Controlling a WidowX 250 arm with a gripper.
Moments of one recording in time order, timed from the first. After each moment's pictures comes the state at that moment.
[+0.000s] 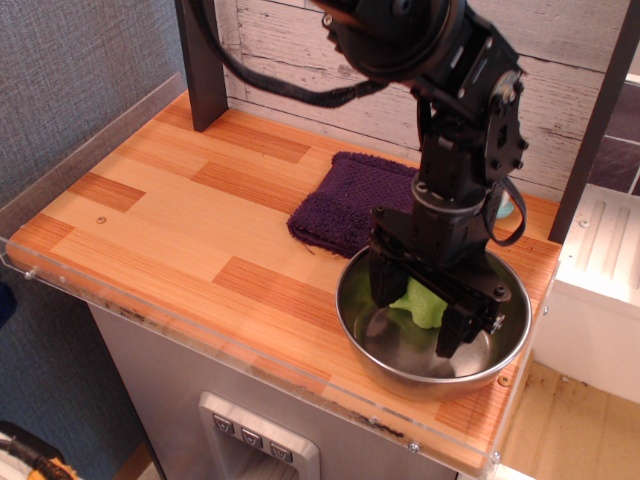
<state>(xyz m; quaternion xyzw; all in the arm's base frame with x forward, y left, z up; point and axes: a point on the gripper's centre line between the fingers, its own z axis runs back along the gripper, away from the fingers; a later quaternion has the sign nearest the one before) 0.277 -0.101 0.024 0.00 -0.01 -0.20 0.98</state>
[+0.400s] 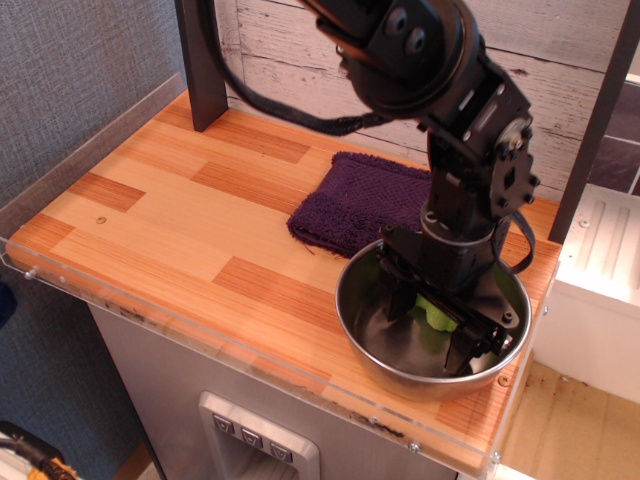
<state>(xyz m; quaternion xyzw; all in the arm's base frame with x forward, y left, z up) 0.277 -0.109 0.013 0.01 -0.05 -0.20 0.98</state>
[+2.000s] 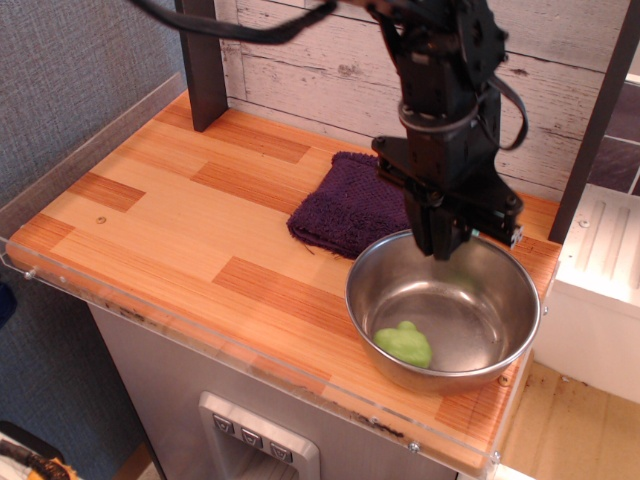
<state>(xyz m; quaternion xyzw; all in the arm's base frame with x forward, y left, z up) 0.301 -0.101 0.067 -0.06 -0.10 -0.19 0.98</state>
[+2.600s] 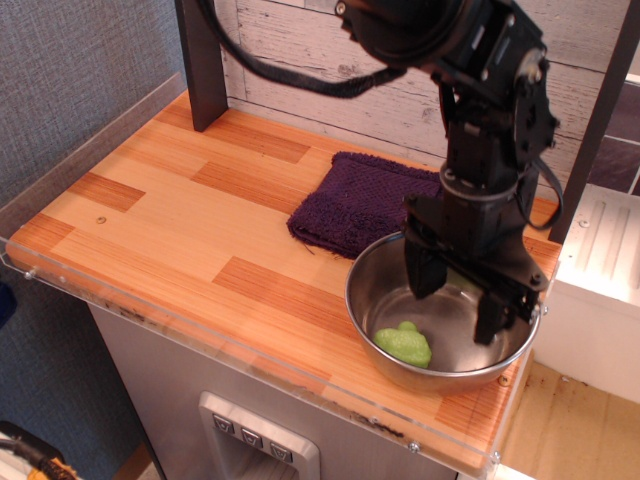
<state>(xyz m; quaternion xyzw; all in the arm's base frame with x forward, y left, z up) 0.283 -0.123 0.038 -0.03 -0.05 -0.22 0.97</state>
